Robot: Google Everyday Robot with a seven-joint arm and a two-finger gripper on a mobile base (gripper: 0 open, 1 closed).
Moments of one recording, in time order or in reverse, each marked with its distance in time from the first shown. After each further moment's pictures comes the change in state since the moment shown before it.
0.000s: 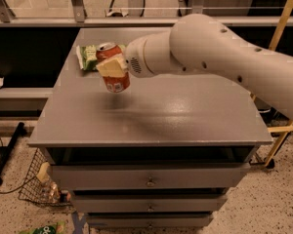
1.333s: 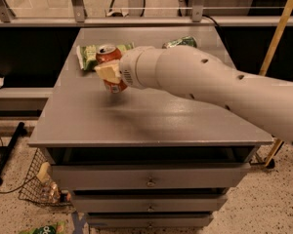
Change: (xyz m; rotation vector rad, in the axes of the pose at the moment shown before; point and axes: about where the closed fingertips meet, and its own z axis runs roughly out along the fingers) arm 0.006 -0.003 0.009 0.156 -0.090 -0.013
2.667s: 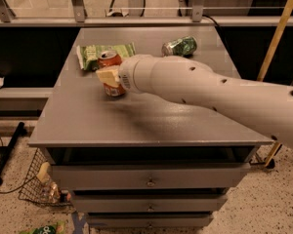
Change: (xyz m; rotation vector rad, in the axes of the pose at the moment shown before) arm 0.028 -0.007 0.028 0.008 0.020 0.065
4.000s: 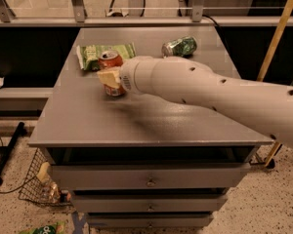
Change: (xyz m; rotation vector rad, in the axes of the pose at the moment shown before) arm 0.004 -0.002 0.002 -0.001 0.010 0.011
